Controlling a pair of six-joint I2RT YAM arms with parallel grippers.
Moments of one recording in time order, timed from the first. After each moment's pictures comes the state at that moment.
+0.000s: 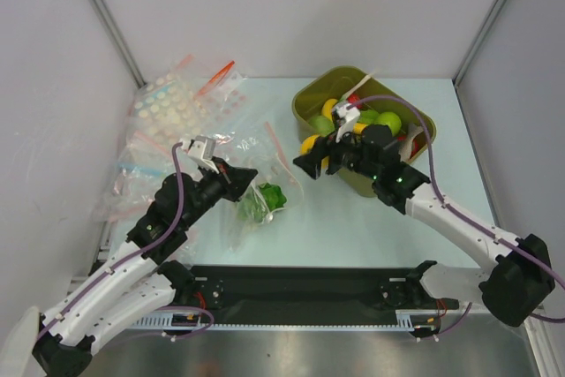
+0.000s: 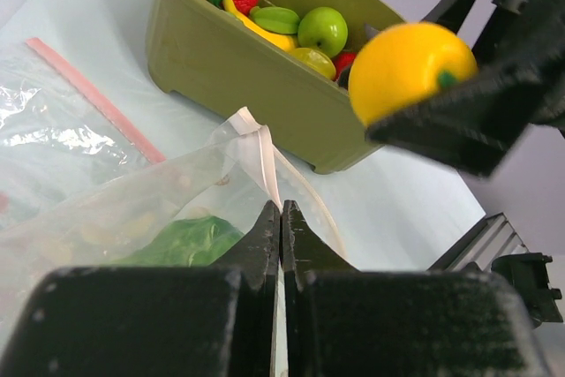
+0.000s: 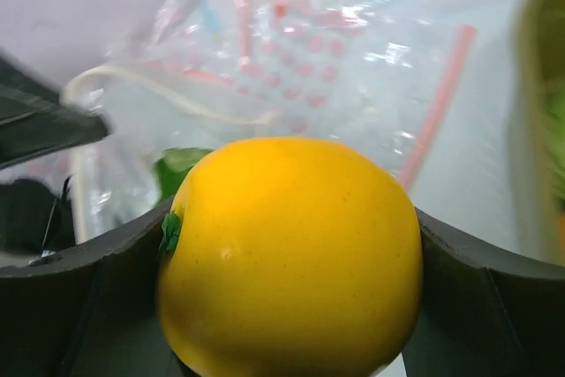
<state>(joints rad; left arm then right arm) -0.67 0.65 0.62 -0.08 -0.01 -0.52 0.61 1.19 0.91 0.07 -0.28 0.31</state>
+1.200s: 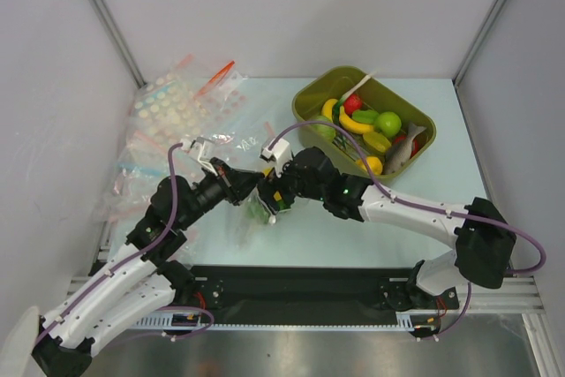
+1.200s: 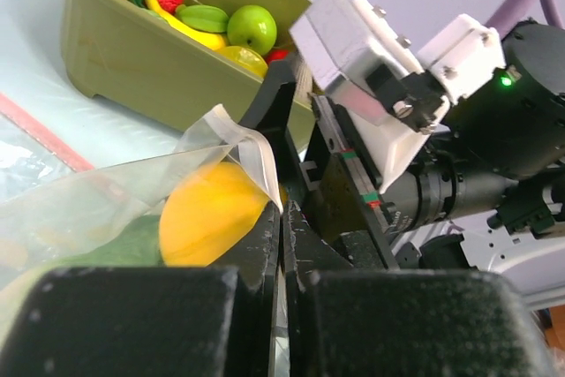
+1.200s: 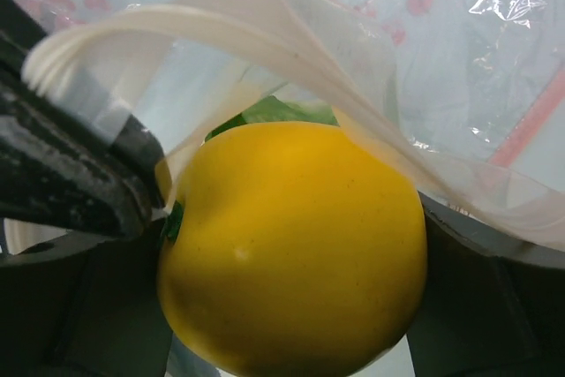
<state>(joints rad) -0.67 0.63 0.60 0.00 0.14 -0.60 1.01 1.46 1.05 0.02 -0.11 0.07</state>
